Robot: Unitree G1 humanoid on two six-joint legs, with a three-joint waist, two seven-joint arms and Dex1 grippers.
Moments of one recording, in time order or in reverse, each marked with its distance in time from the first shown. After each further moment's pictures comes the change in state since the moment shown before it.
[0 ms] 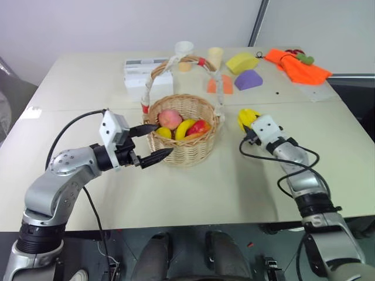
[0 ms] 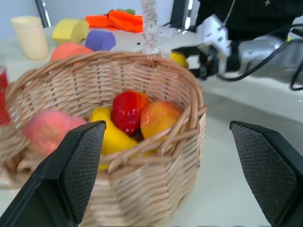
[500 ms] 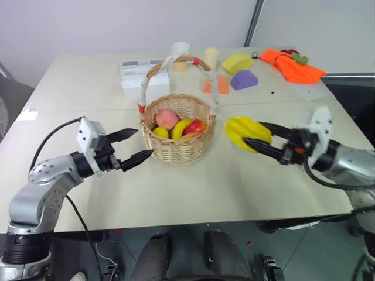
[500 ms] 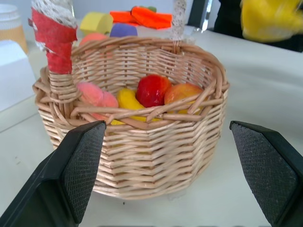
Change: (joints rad) left arm 0.086 -0.001 0.130 0.099 -0.022 -0.112 -0.098; right arm 0.021 -0.127 -0.129 -0.811 0.865 0.668 0.305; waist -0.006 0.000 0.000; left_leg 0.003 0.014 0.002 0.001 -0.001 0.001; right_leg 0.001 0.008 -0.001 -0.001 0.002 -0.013
